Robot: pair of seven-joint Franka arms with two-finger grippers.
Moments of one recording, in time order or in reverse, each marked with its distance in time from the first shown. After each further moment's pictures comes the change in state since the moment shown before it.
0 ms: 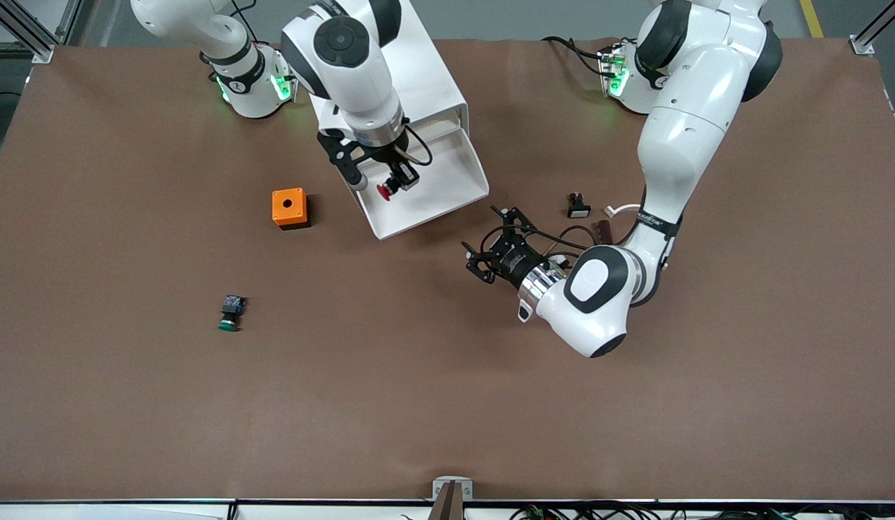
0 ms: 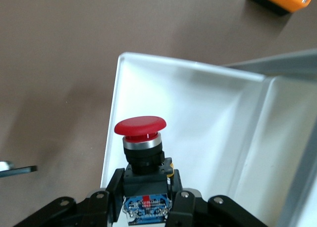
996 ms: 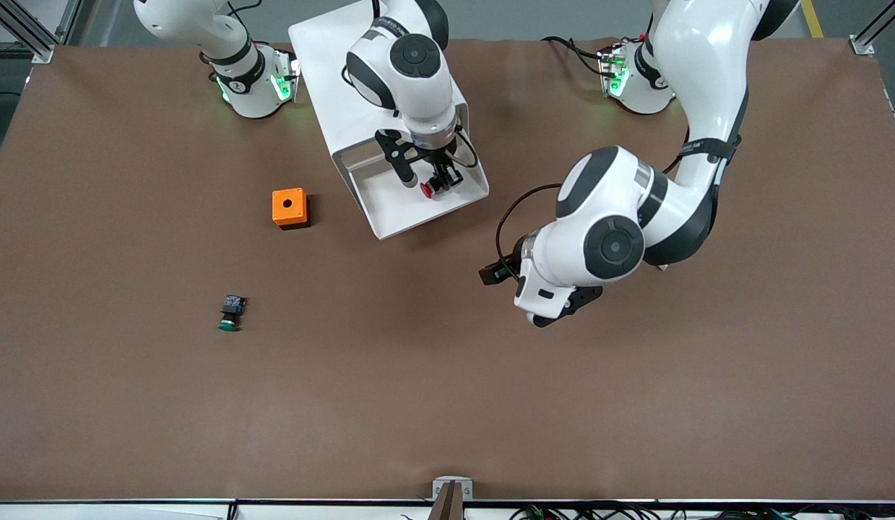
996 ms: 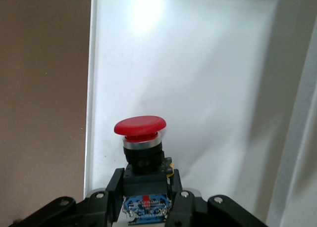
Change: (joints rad) left arm -0.099 -0.285 -0.005 -0.006 0.675 0.299 0.304; right arm 0.112 0.161 -0.001 0.080 0.000 0.076 0.184
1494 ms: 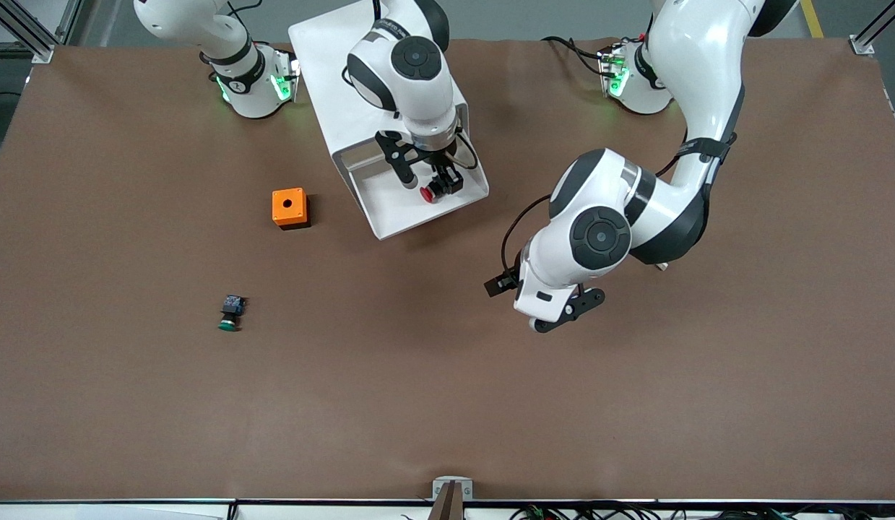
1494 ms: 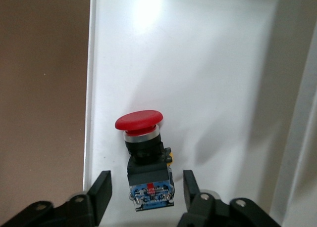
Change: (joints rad) left arm -0.001 -0.005 0.000 -0.077 0.064 0.108 0.000; right arm 0.002 0.002 -0.002 0.000 0.000 -0.004 0.000
